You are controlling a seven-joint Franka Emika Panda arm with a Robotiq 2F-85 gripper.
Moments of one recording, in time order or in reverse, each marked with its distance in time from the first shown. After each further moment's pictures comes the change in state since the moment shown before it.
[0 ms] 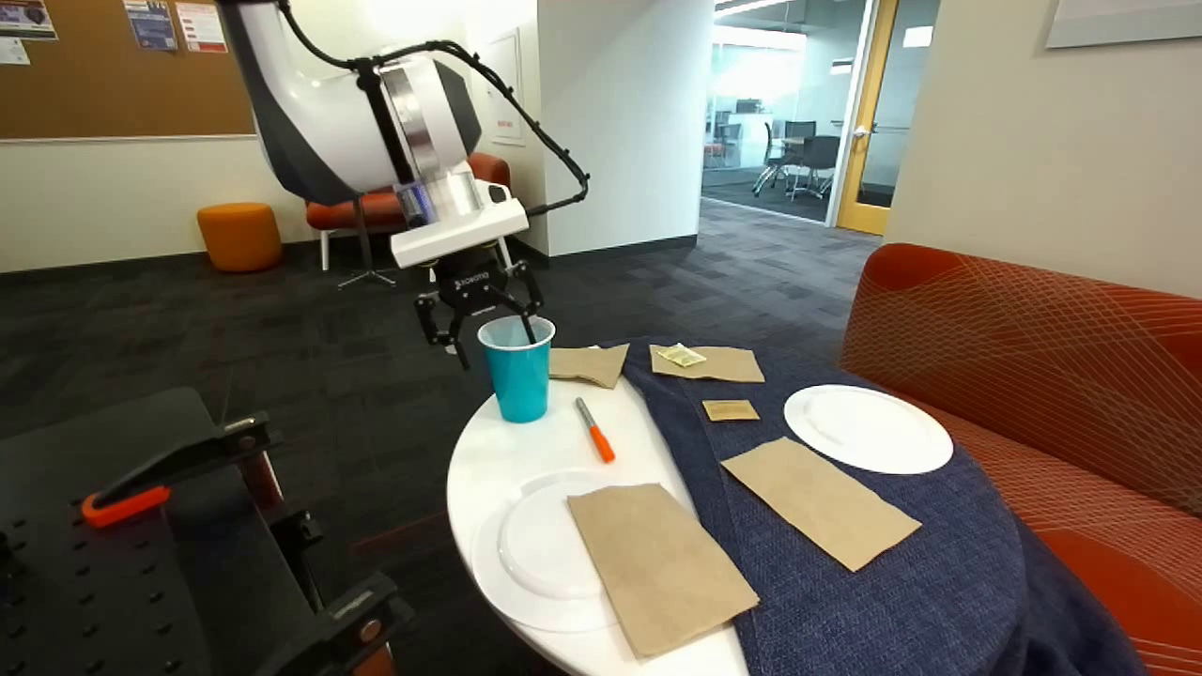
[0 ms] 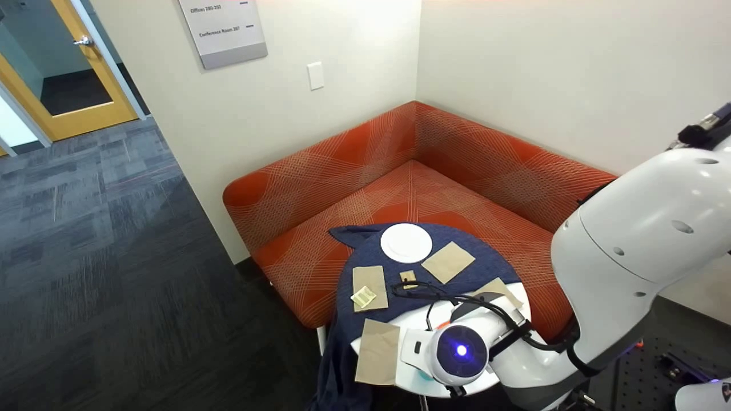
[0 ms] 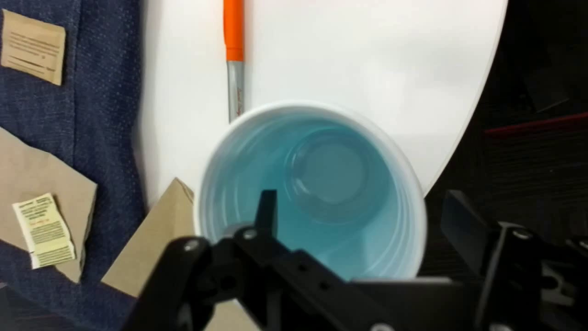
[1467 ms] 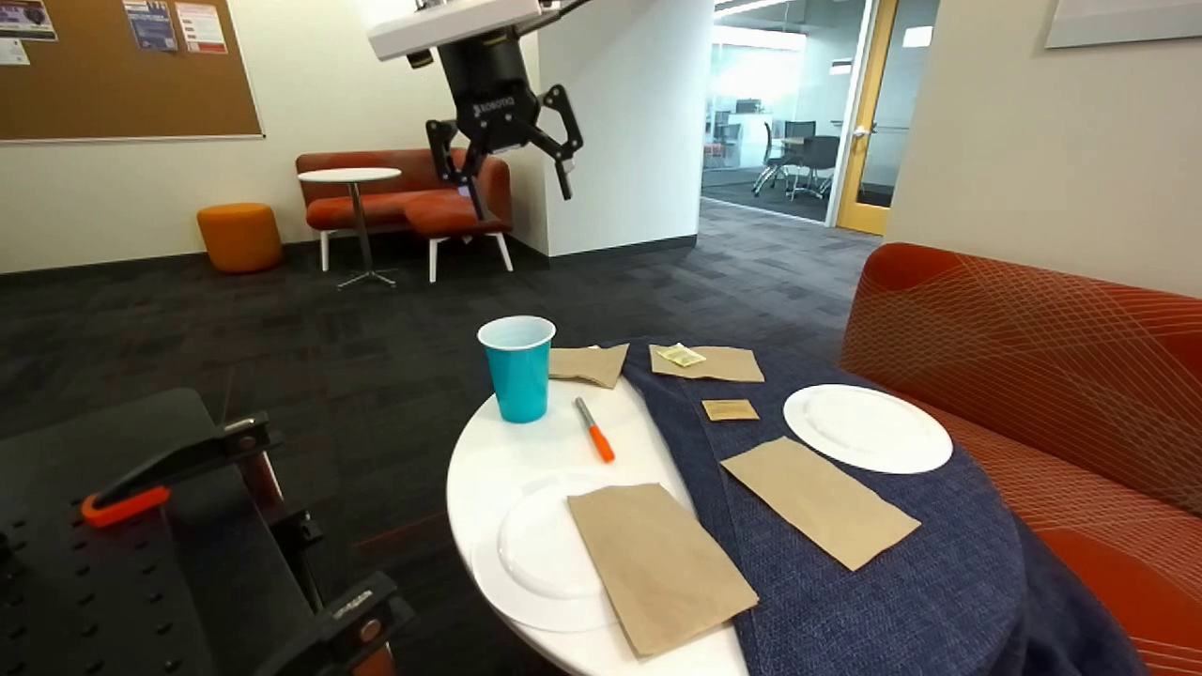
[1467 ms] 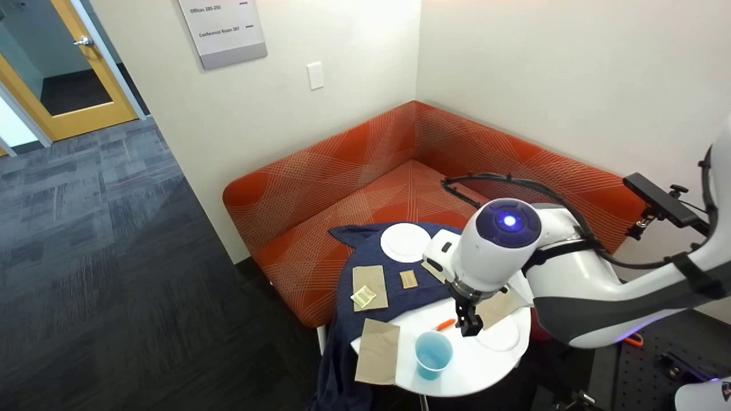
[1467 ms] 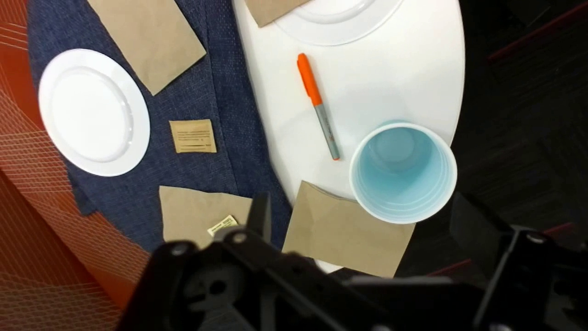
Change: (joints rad) arm -0.214 -0.513 0.119 -0.196 0.346 -0.191 -0.122
